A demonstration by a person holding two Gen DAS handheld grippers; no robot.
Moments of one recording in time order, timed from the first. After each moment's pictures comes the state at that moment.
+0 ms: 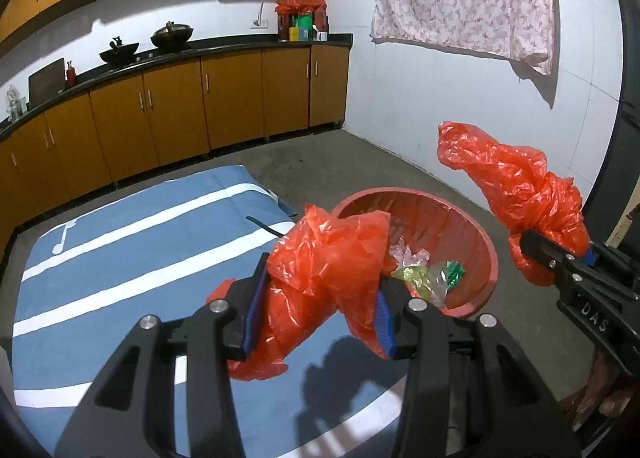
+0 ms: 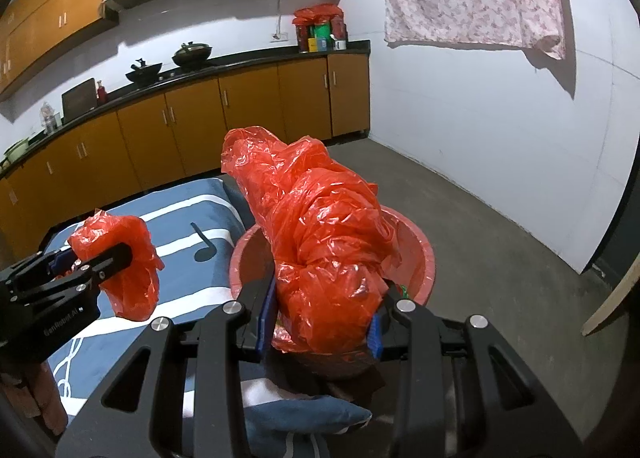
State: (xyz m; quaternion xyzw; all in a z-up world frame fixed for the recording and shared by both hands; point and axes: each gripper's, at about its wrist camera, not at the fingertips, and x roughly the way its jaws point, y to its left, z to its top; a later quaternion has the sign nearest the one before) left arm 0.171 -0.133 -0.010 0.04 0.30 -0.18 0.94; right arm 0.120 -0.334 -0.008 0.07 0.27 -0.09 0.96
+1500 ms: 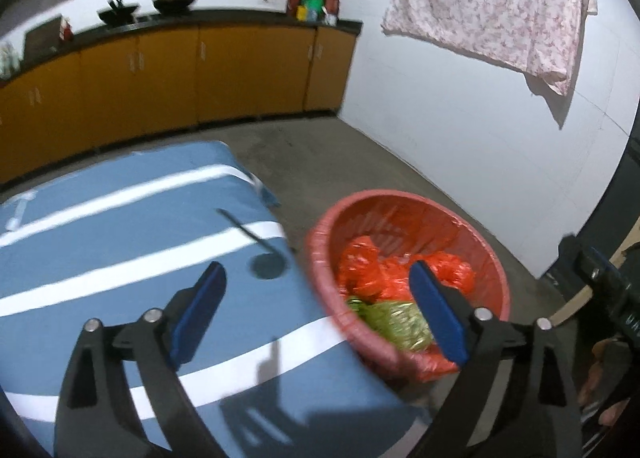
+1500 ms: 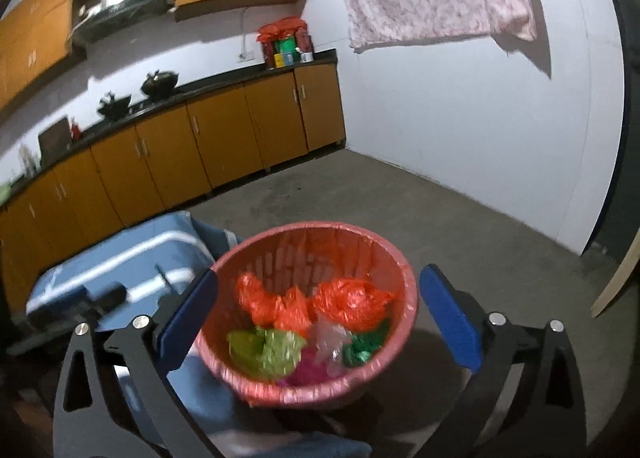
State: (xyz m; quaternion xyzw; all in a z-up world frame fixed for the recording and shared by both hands) left arm 0.236 -0.131 -0.041 -0.02 0.33 -0.18 0.93; right arm 0.128 -0.358 -0.015 0.10 0.24 -0.13 0.96
